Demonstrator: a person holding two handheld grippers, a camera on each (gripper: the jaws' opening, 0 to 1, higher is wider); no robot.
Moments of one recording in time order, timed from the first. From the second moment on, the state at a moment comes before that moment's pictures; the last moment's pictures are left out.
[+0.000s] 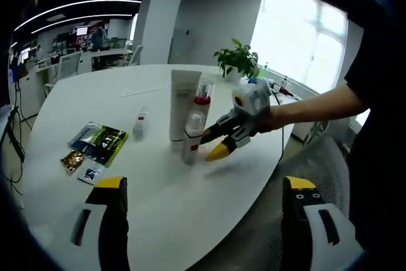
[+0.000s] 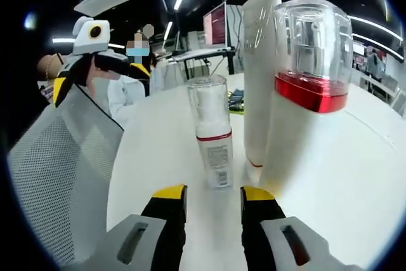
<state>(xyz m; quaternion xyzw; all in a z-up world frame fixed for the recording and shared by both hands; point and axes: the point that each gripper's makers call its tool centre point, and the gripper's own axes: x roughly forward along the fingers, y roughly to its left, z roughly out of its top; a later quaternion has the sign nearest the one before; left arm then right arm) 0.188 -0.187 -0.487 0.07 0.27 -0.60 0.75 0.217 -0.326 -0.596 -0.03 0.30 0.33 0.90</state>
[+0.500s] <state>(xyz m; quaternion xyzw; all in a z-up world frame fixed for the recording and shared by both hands) 0.185 -0.187 -0.479 0.07 0.26 -0.61 0.74 0.173 -0.330 -0.561 -0.01 0.30 0.26 0.92</state>
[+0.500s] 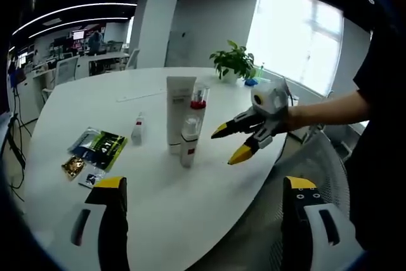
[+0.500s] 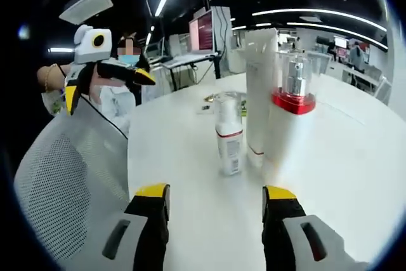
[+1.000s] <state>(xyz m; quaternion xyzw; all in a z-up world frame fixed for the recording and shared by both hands) 0.195 -0.178 -0.476 0.06 0.27 -0.60 0.75 0.146 -0.327 -0.515 0.04 0.26 0.17 0.95</state>
